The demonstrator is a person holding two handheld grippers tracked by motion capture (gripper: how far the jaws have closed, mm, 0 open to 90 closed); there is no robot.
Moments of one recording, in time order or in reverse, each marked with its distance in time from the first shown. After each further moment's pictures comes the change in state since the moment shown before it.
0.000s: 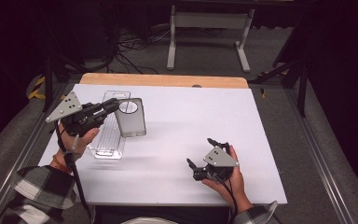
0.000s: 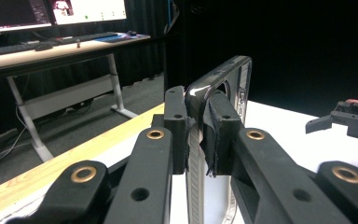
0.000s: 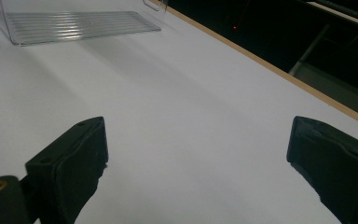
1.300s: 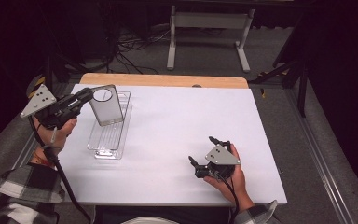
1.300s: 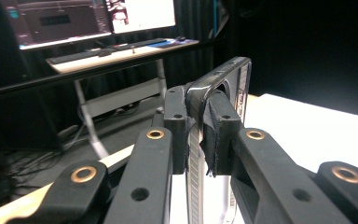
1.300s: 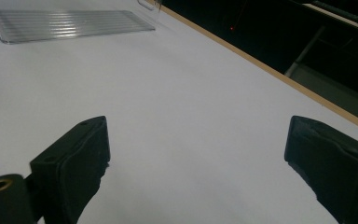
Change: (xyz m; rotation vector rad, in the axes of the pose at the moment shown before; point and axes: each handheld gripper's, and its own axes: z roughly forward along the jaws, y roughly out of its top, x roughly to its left) left arm 0.043 -0.003 -0.034 -0.004 0.189 0.037; right arm -0.006 -0.001 0.002 -0.001 -0.006 -0.009
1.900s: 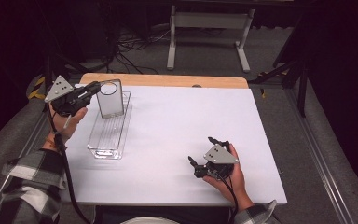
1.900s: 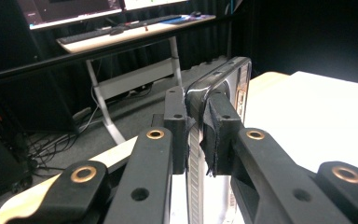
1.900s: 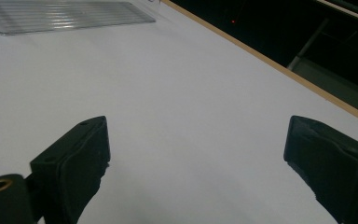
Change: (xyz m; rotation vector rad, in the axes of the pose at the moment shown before) left arm 0.033 -0.022 0.056 0.084 0.039 0.007; right arm 0.001 -0.001 0.004 0.026 0.004 0.001
